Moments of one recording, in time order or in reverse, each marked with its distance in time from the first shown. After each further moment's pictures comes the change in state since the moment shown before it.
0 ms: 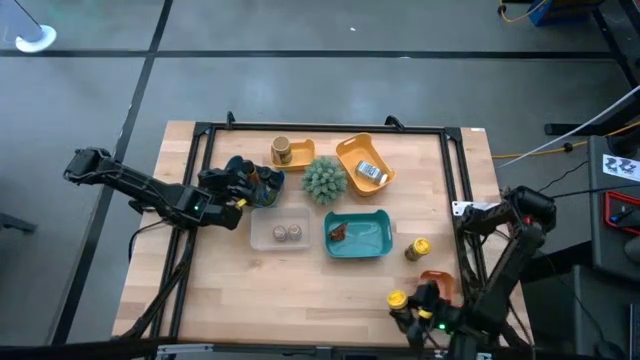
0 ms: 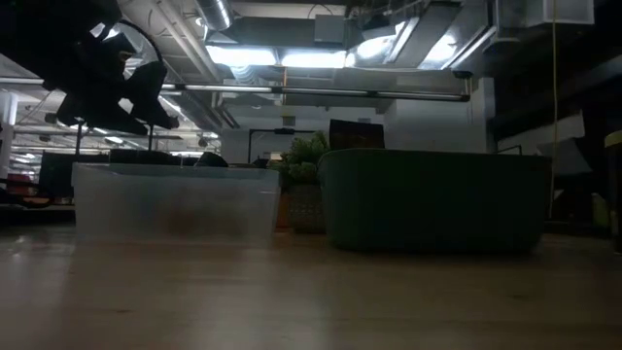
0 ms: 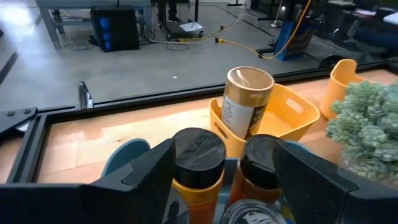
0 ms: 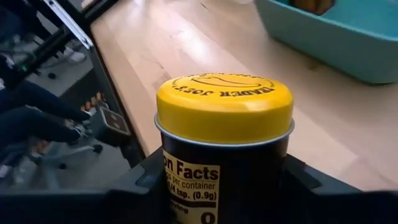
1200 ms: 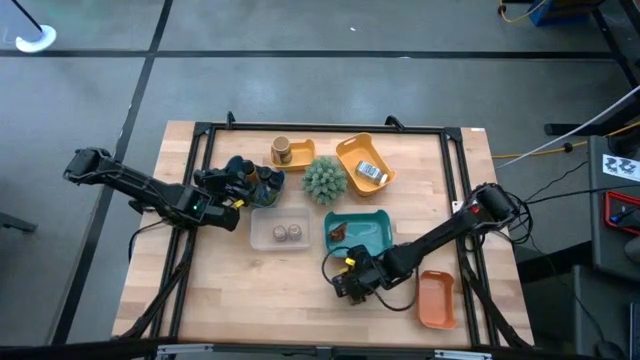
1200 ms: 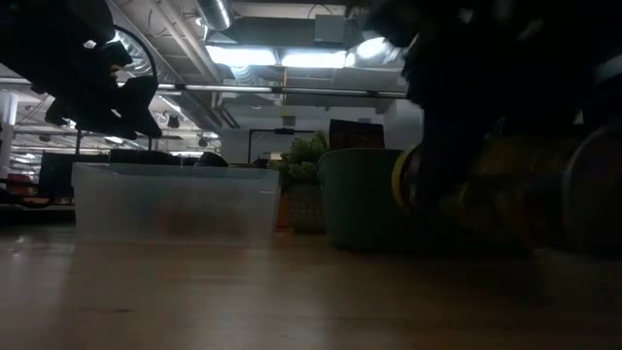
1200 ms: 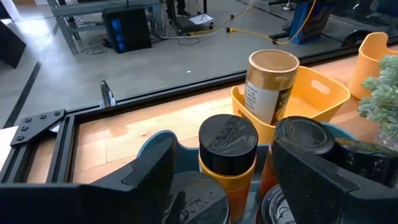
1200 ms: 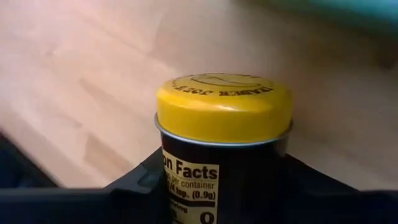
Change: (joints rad) left arm 0.000 0.001 0.000 -0.154 0.011 -0.051; right arm -0.606 0.176 -0.003 0.335 -0.711 -0.090
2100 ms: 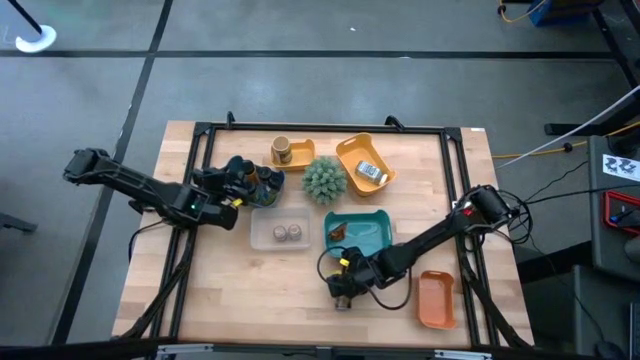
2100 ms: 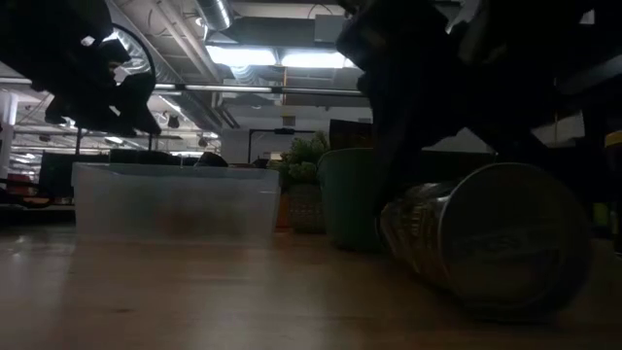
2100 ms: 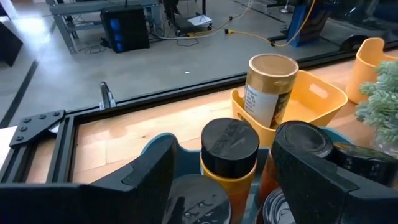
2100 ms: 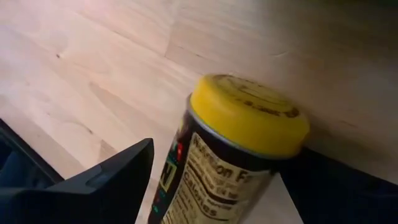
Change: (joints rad) left arm 0.000 -0.033 0.000 -0.011 0.000 0.008; right arm -0.036 0.063 0.005 0.103 -0.044 0.008
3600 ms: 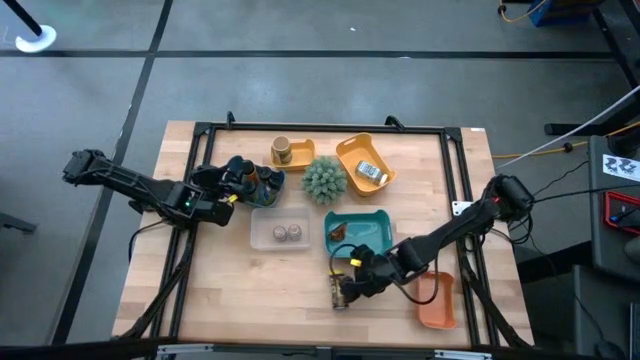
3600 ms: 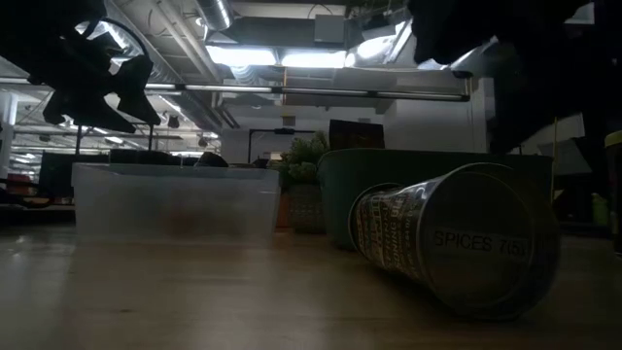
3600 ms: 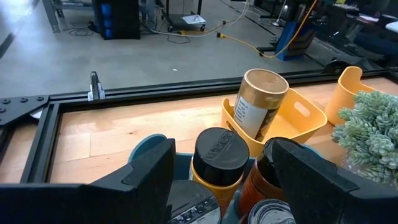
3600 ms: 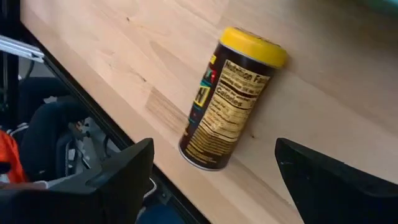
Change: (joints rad) left arm -0.001 -0.108 0.000 0.003 0.012 -0.045; right arm 0.044 -0.208 -0.010 -0.096 -0.029 -0.096
